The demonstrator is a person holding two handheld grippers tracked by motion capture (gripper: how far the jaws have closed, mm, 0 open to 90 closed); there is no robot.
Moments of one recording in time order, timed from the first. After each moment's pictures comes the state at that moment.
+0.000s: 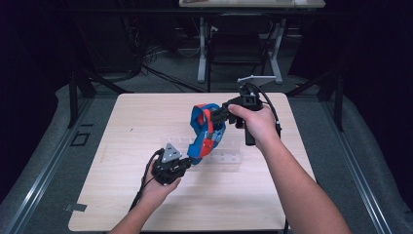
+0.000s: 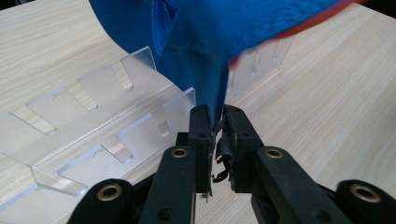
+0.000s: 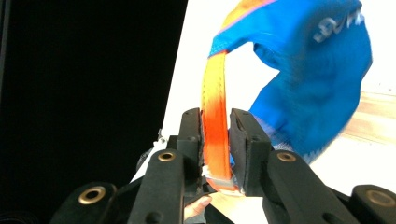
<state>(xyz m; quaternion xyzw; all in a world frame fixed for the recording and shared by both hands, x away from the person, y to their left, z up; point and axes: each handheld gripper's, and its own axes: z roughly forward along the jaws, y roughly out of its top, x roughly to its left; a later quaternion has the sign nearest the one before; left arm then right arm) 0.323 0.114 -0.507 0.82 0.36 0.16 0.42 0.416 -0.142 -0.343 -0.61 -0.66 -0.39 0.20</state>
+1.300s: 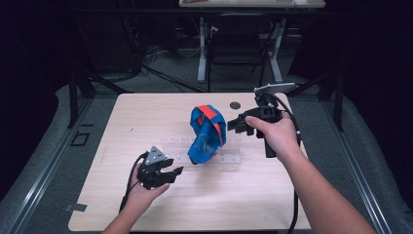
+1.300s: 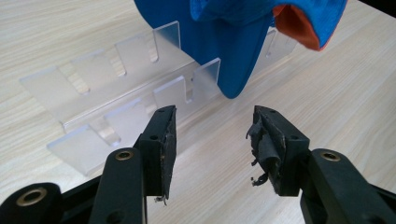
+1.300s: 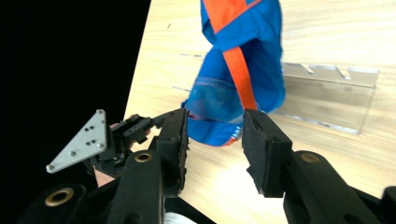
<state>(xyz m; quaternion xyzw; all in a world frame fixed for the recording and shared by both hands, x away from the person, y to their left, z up) 0.311 0.153 -0.507 0.81 0.39 0.16 0.41 0.385 -0.180 -0.347 -0.62 -0.69 -0.36 0.13</state>
